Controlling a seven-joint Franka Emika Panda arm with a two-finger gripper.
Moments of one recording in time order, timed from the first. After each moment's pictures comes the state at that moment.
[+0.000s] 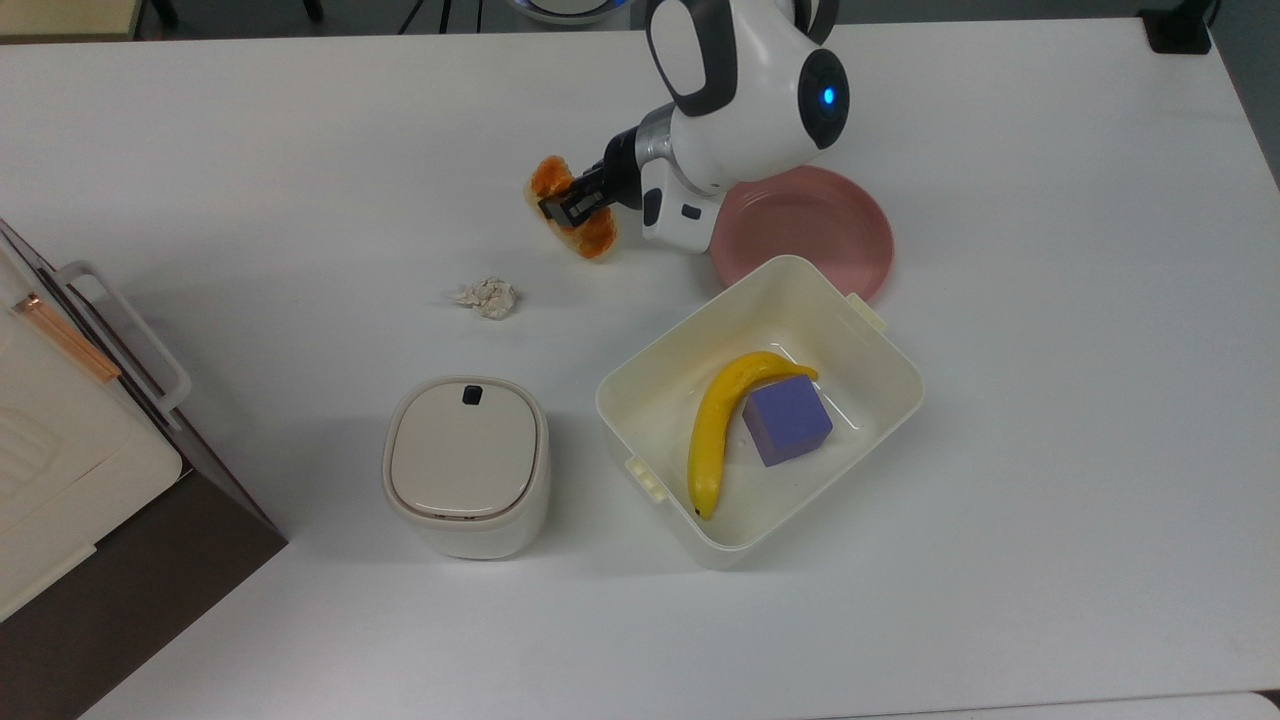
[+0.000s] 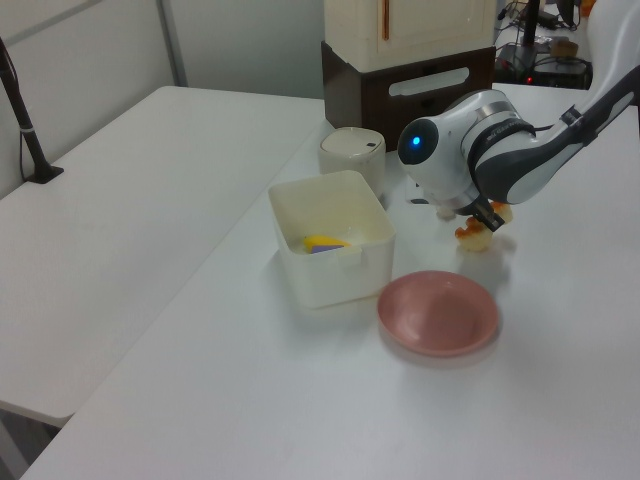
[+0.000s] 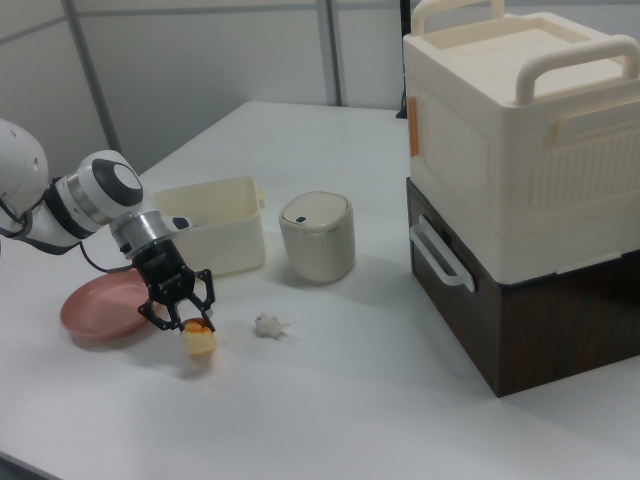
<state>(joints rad) -0.06 0.36 0.41 -1.91 -0.69 1.65 -0.21</state>
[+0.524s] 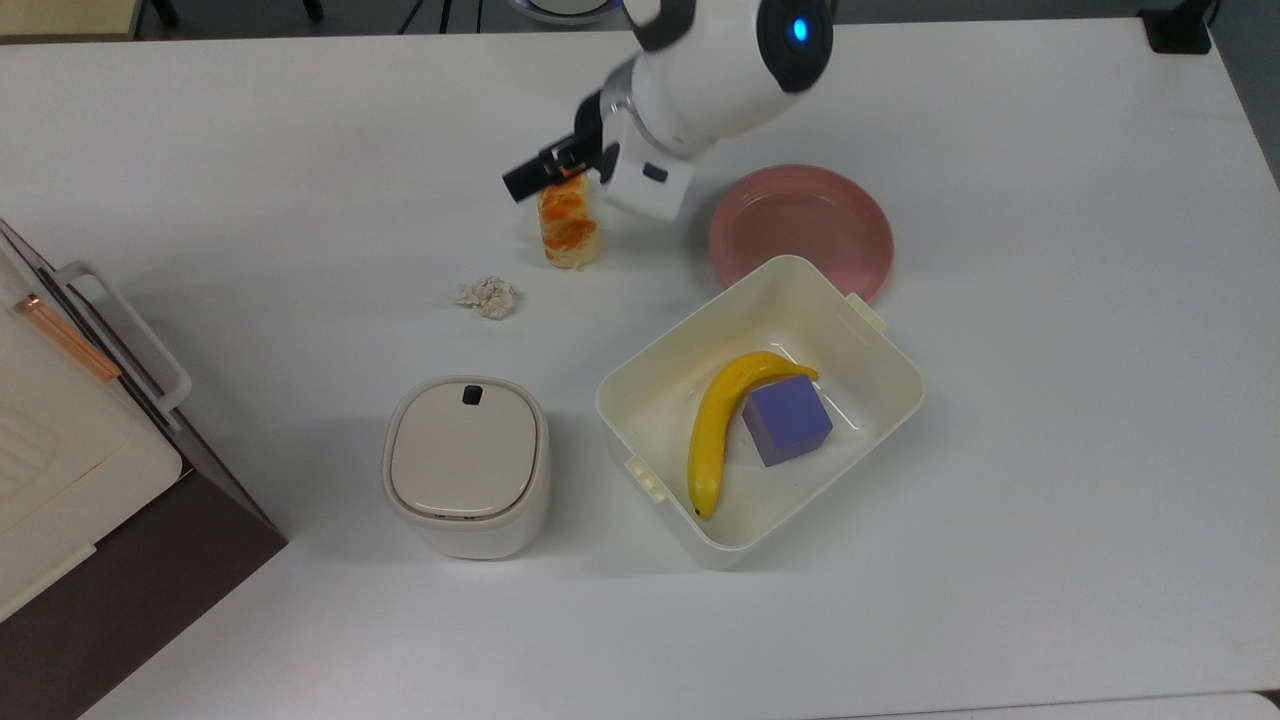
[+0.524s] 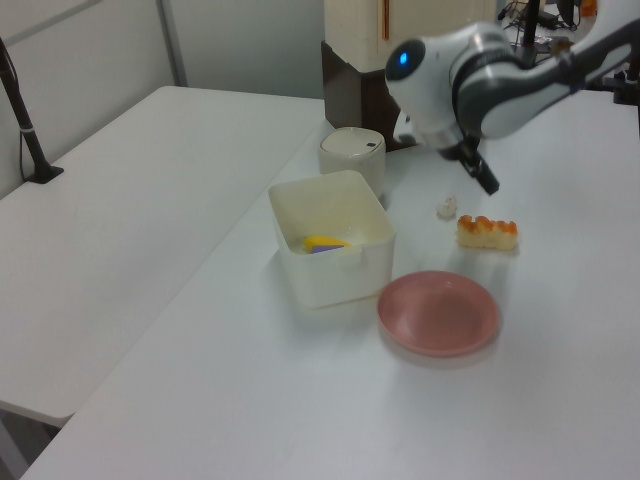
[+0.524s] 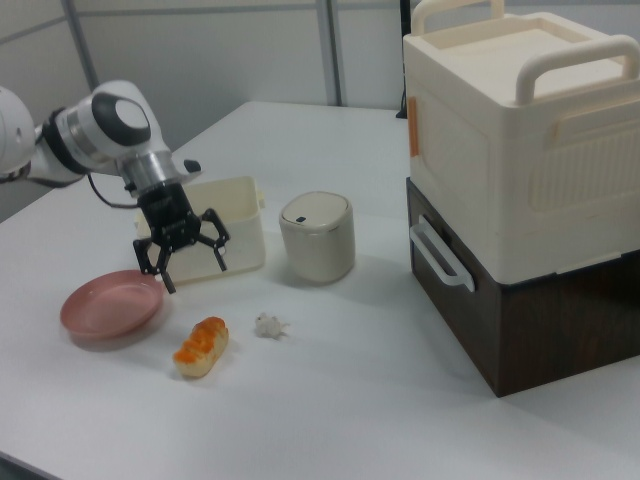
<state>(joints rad) -0.11 0.30 0.41 -1.72 -0.56 1.51 -0.28</state>
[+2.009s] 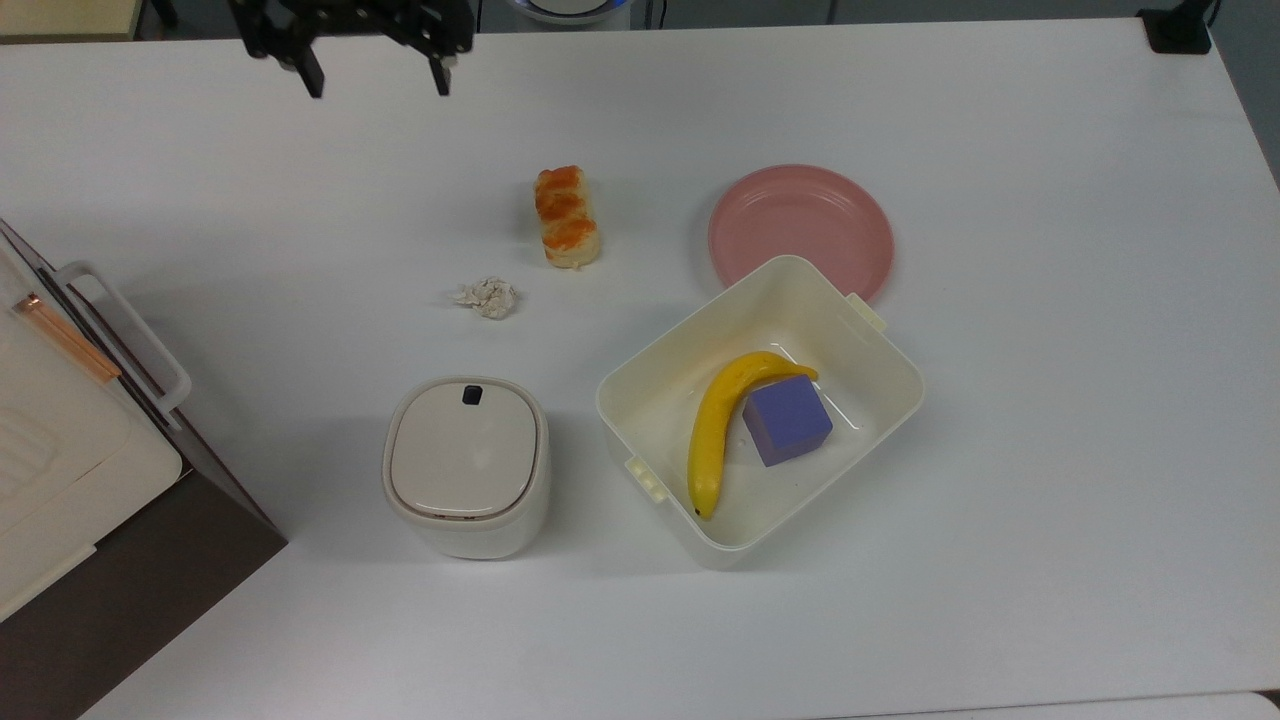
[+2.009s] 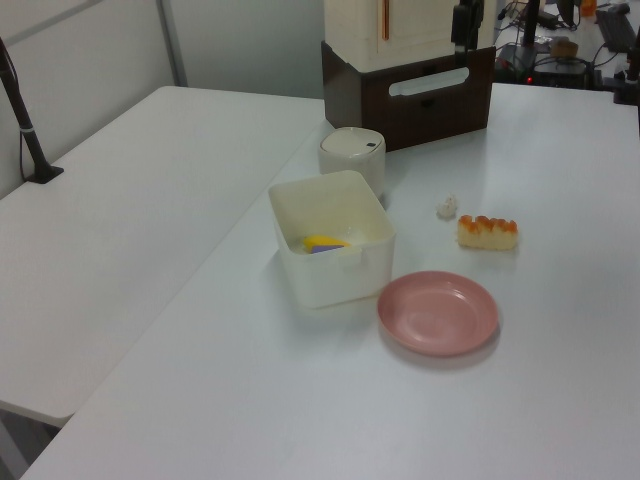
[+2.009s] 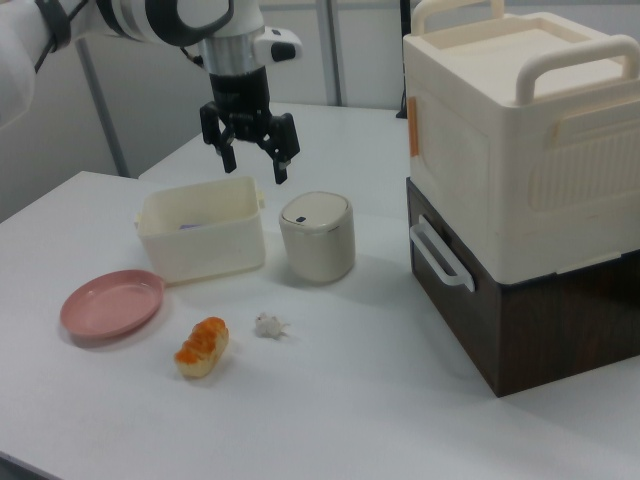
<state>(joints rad) -0.20 0.19 0.03 -1.34 0.02 1.54 -0.17</state>
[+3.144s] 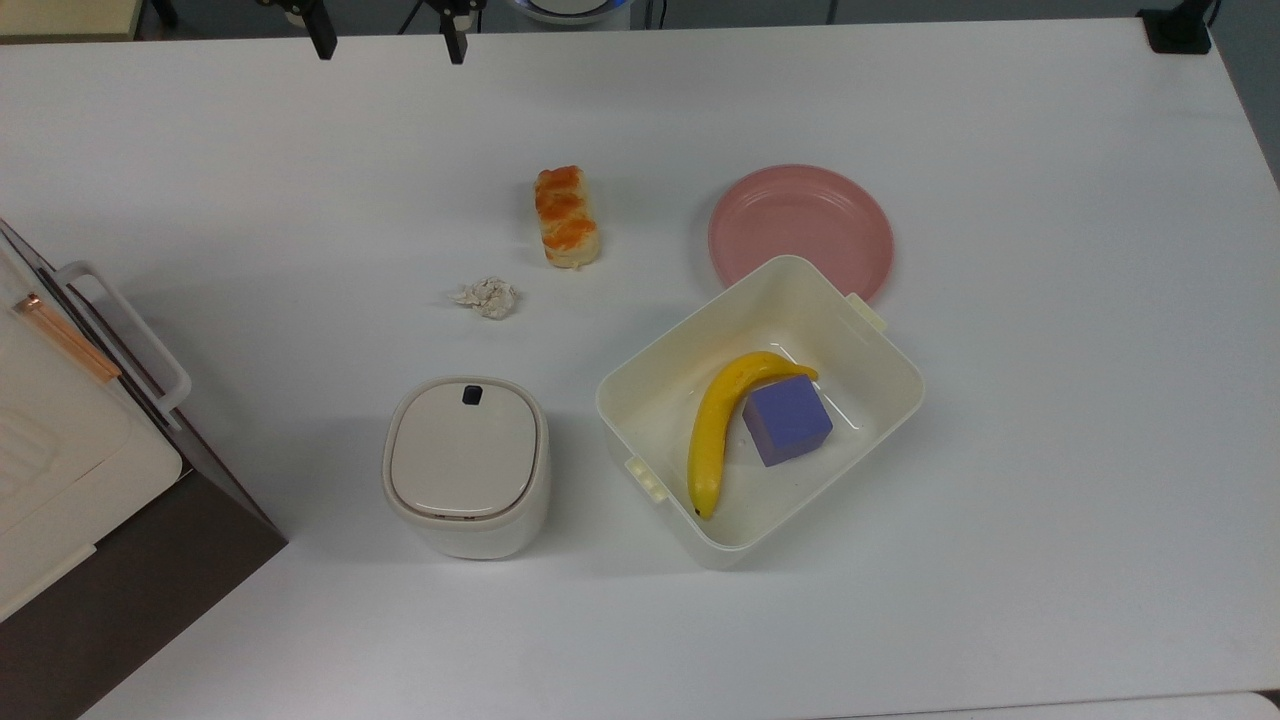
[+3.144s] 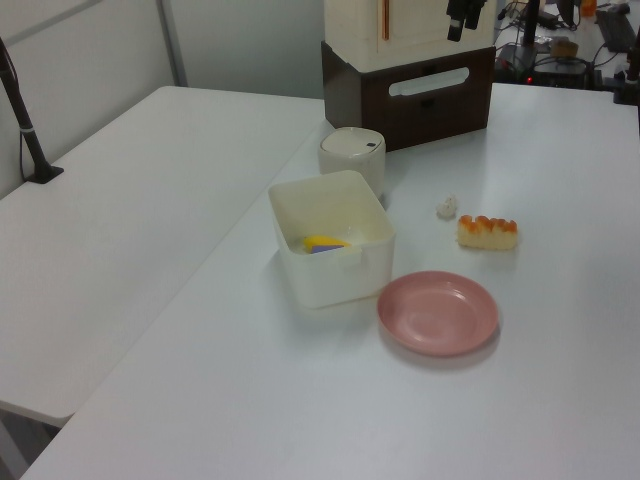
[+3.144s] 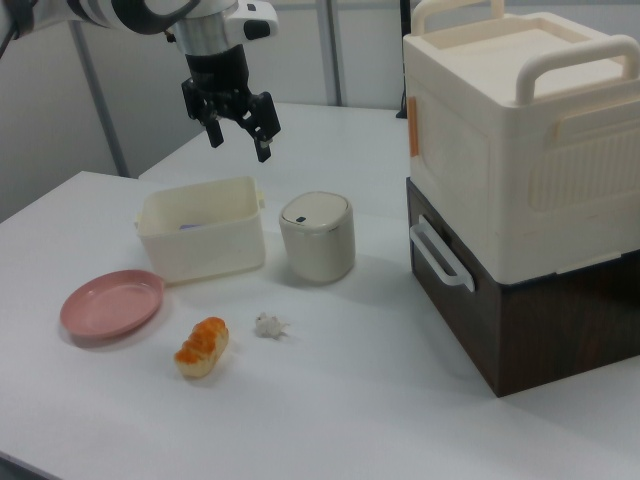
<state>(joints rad) -0.05 0.10 -0.11 -1.41 0.08 1.64 -0.07</state>
